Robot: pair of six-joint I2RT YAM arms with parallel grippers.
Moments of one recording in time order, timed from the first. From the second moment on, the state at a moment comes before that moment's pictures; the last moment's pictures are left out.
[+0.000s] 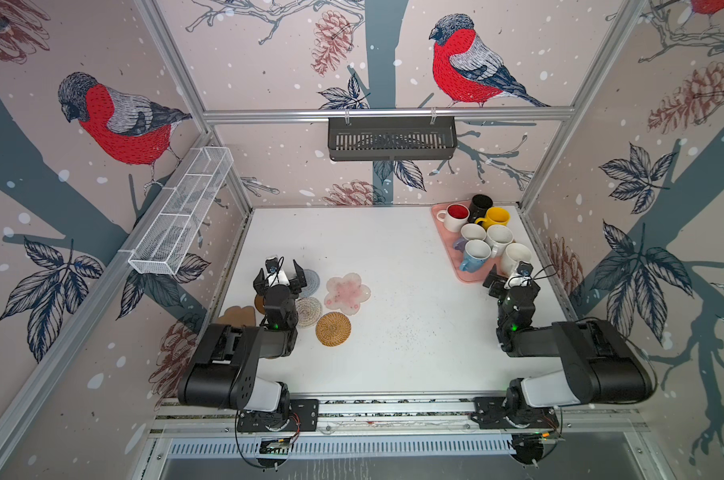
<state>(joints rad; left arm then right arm) -0.09 1.39 0.26 1.08 -0.39 -0.02 0.09 1.42 0.18 1.12 0.42 0.07</state>
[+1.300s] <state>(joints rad) -0.21 0.94 0.81 -0.56 -0.09 -0.37 0.84 0.67 0.44 -0.01 0.47 0.40</state>
